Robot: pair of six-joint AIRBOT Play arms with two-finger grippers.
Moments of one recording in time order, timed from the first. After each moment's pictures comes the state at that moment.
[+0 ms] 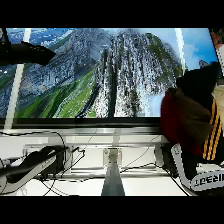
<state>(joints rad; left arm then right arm) 0.09 -1.06 1.32 1.02 -1.14 -1.03 -0.85 -0.78 1.67 -1.23 1.52 1.55</state>
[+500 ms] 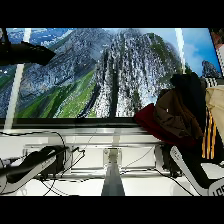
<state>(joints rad) 0.09 -1.06 1.32 1.02 -1.14 -1.03 -0.38 -0.86 1.67 -1.19 1.52 1.39</state>
